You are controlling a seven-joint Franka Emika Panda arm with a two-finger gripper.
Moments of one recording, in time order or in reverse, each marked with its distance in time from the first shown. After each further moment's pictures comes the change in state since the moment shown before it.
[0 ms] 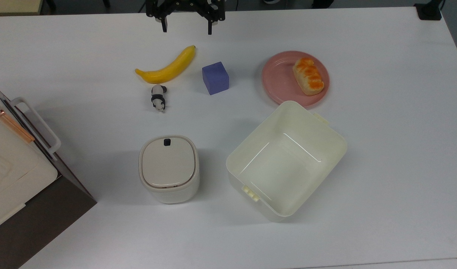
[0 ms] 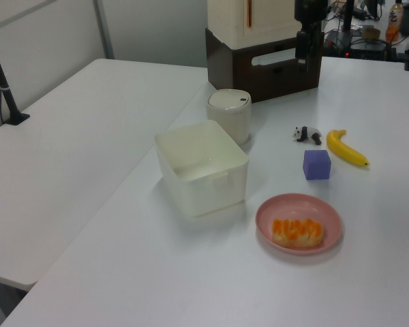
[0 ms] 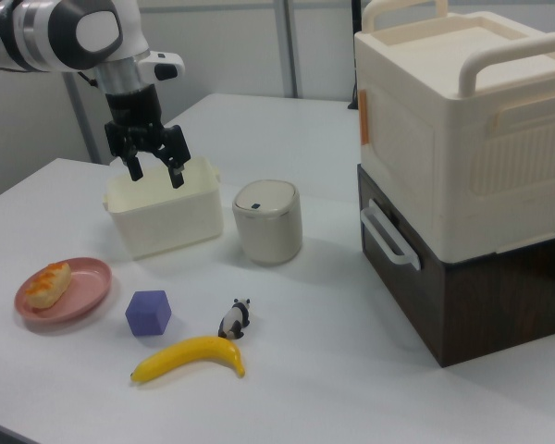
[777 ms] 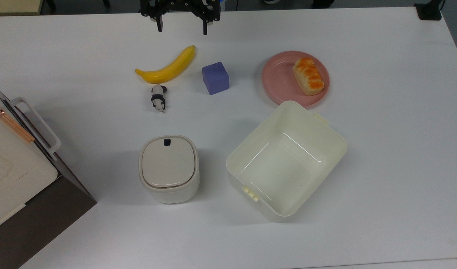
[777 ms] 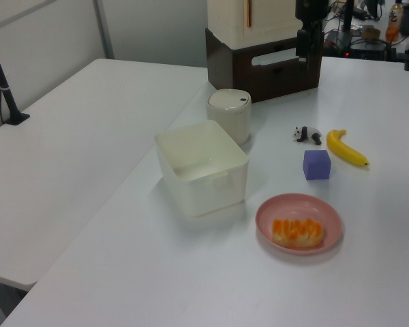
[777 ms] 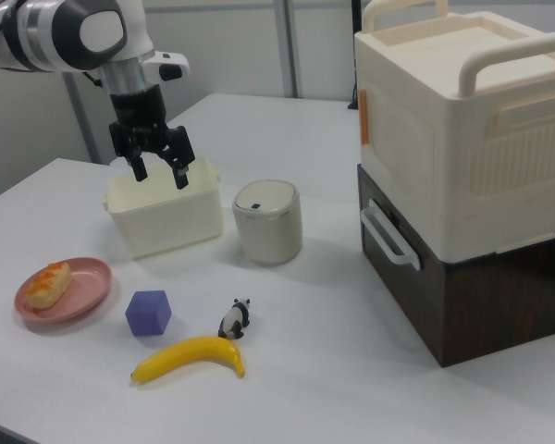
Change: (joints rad) arm -0.001 0.000 -0.015 0.001 0.000 0.000 -0.002
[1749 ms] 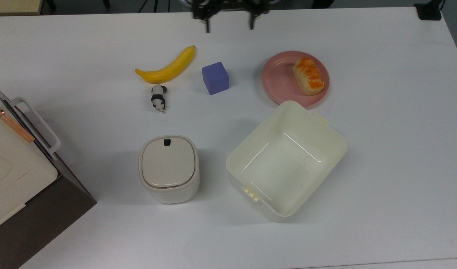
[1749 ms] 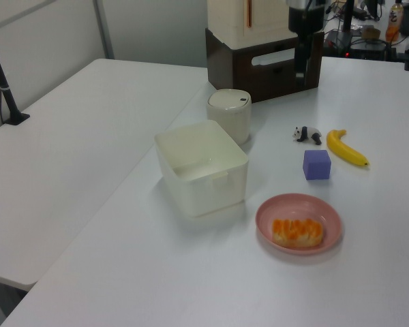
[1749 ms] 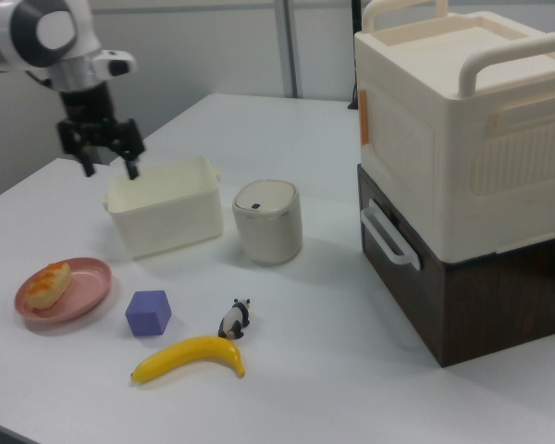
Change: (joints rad) arm 0.157 0.001 0.028 0.000 0.010 0.000 -0.002
